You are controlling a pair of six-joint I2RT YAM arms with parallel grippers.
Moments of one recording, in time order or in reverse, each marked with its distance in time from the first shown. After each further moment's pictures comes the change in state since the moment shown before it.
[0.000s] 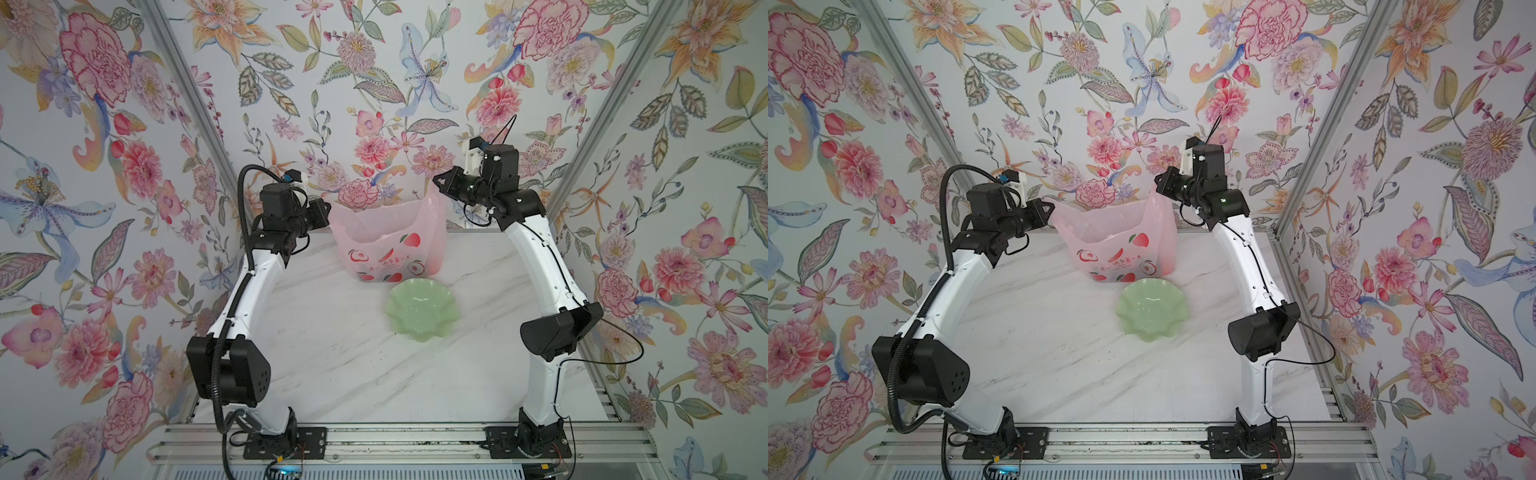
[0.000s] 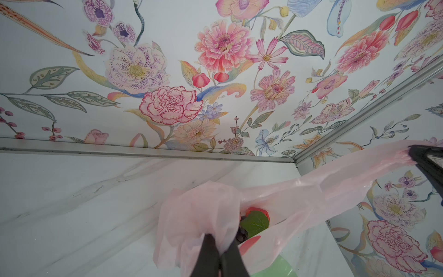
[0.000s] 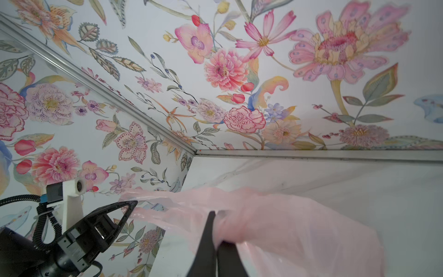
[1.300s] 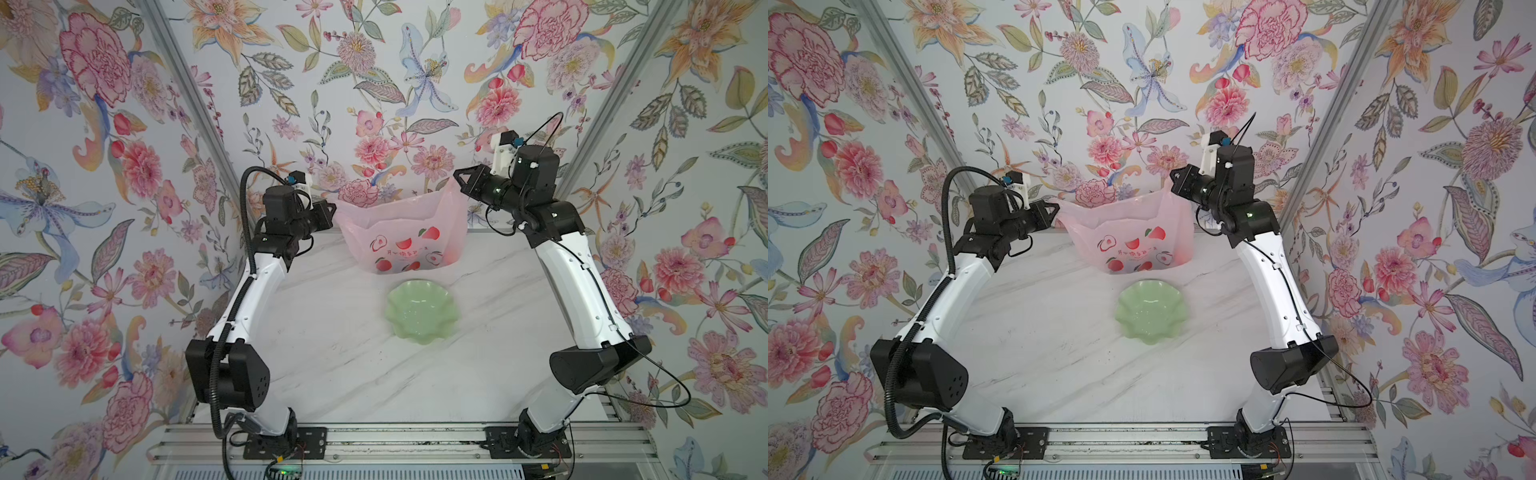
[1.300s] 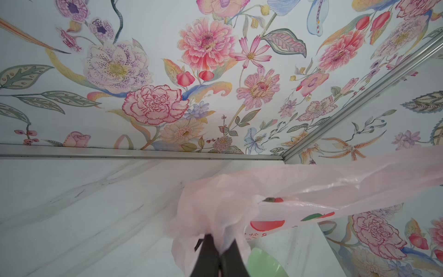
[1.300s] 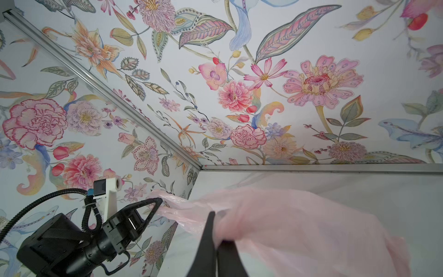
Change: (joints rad) left arm -0.029 -0.030 -0.045 0.051 0.031 -0.019; right arm -0.050 -0.286 -0.294 0.057 0.012 0.037
